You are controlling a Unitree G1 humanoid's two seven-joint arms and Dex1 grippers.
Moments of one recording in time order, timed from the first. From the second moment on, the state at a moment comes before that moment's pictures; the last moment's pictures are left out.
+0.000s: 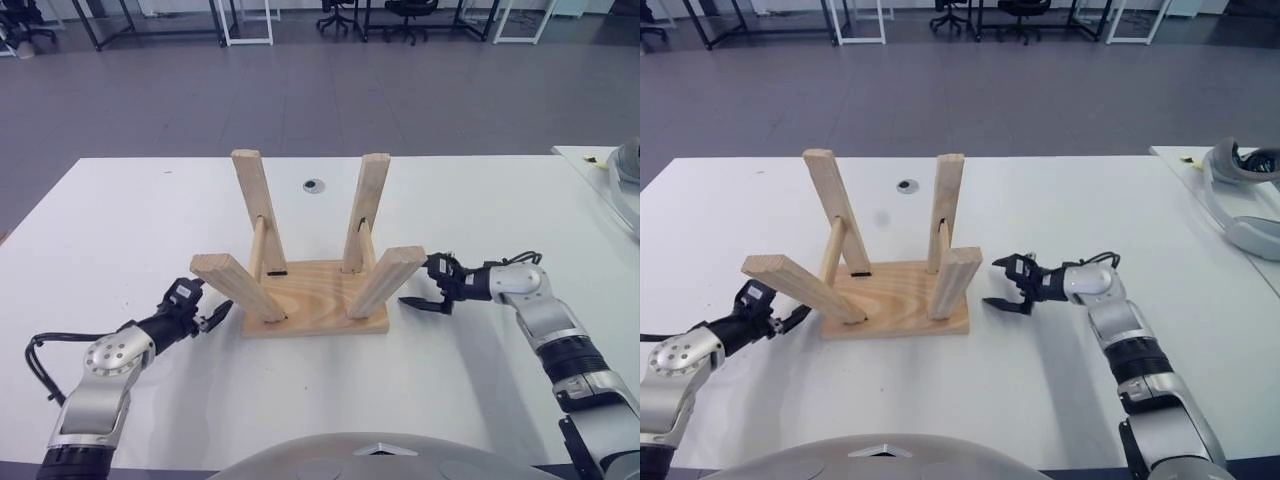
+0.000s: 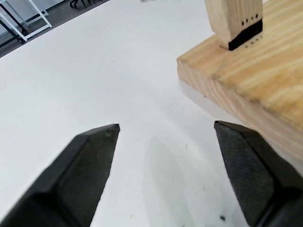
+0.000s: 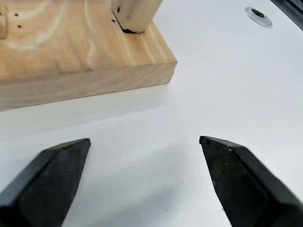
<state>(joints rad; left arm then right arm) 0.31 0.60 0.15 -0.18 -0.17 0.18 -0.63 -0.23 -0.63 0.19 0.27 0.02 -0.02 1.11</state>
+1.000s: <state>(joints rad) 0.39 0.59 0.08 -0.28 -0.16 0.25 -0.62 -0.22 -0.59 0.26 0.19 0.00 0.03 1.00</state>
